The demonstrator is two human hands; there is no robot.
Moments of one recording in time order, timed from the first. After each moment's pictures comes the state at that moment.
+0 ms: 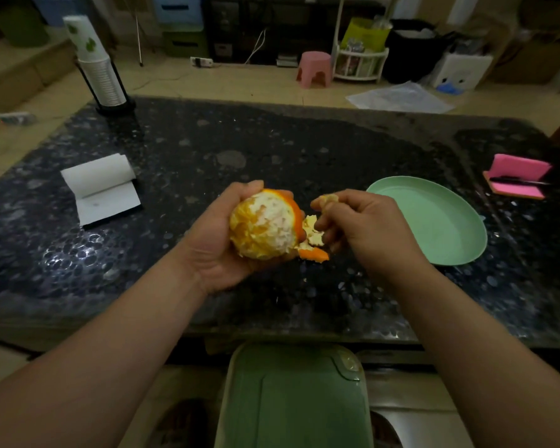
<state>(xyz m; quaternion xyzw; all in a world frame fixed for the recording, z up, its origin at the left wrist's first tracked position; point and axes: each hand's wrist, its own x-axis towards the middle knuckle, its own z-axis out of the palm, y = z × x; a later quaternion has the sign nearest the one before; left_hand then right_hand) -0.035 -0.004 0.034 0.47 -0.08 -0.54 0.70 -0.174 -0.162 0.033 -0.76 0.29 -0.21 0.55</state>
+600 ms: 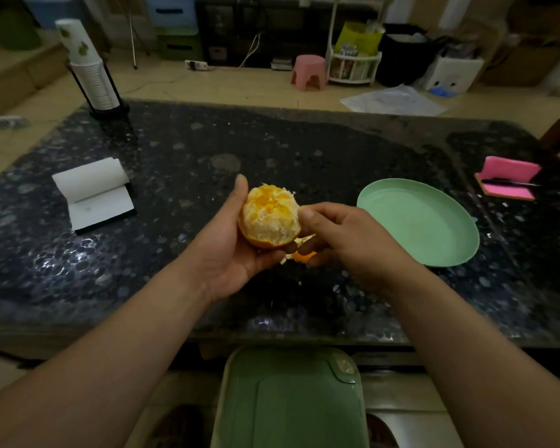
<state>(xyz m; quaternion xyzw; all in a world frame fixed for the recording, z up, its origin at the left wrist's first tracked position) -0.042 -0.013 0.029 0.50 -0.07 -0.51 0.69 -0.173 -0.161 0.028 -0.73 0.26 -0.10 0.63</state>
